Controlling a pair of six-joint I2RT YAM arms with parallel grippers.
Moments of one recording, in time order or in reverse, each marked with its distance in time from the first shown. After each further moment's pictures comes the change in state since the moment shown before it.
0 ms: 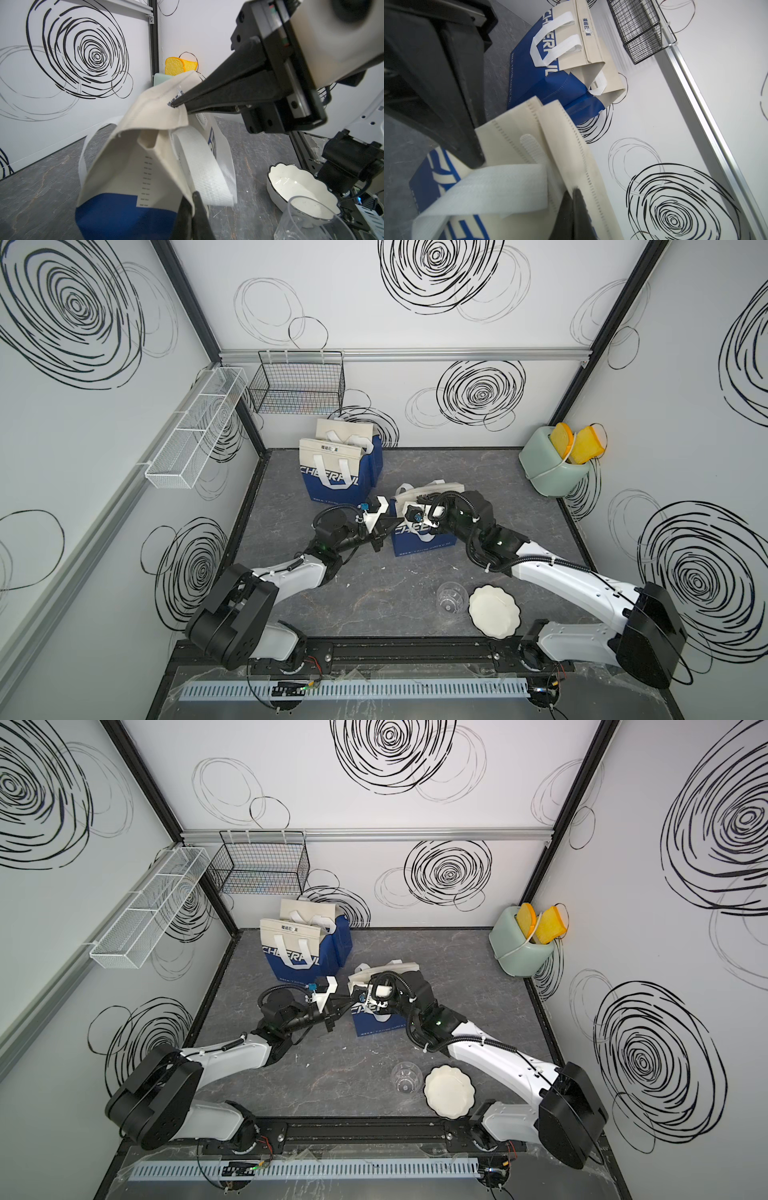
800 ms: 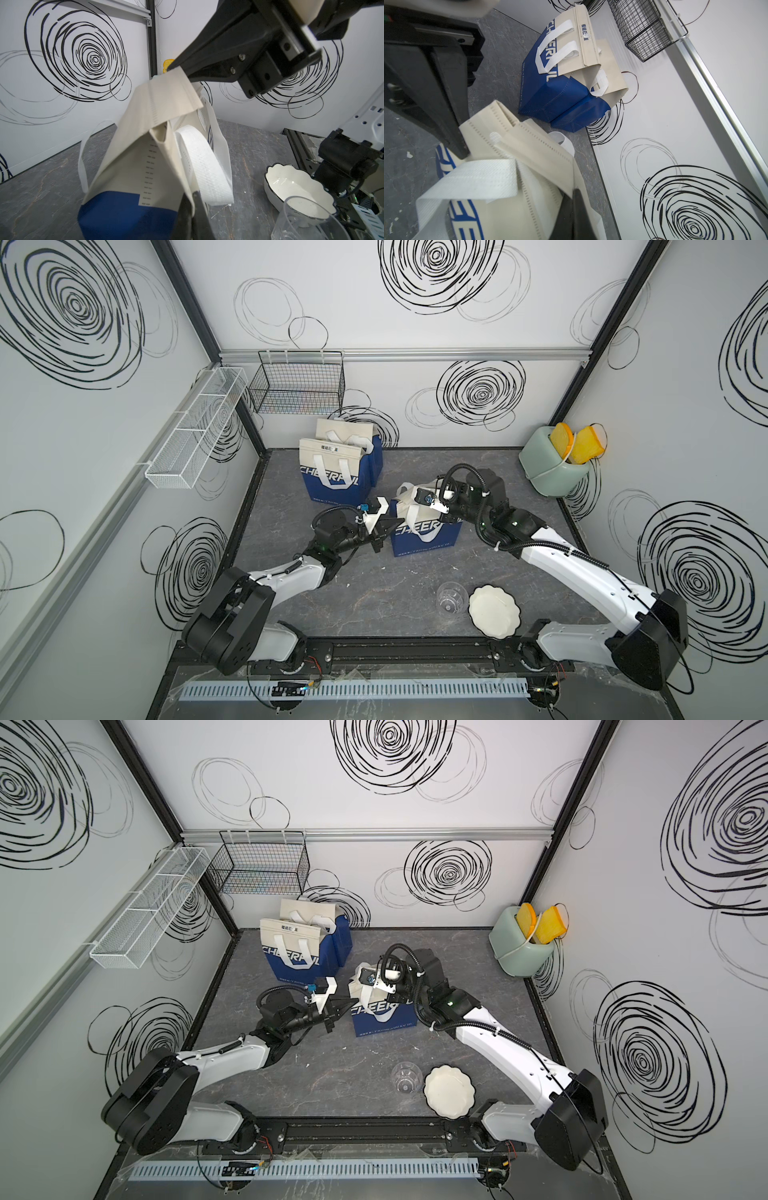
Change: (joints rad) left arm -0.001 -0.025 -0.003 -0.016 0.000 0.007; right arm -0.109 0.007 0.206 -0.289 -0.179 0.031
